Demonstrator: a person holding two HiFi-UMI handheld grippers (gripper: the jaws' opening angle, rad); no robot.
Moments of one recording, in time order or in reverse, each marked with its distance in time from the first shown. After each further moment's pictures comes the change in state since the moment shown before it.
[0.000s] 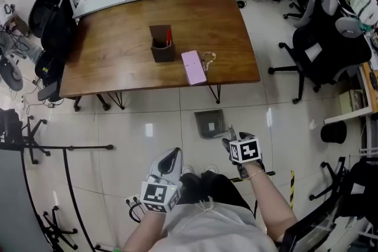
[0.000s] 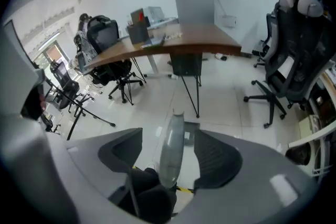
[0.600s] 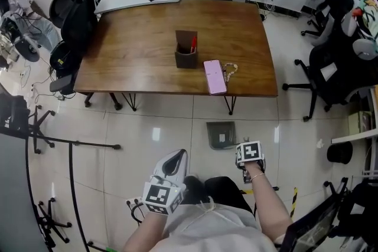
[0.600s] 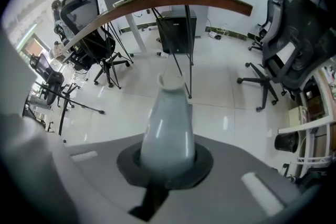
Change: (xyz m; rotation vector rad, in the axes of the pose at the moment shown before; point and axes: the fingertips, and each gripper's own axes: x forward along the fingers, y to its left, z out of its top) left arm -0.007 0.036 0.014 -0.008 -0.057 0.043; right arm 0.063 -0.016 -0.031 0.054 0.217 -0.101
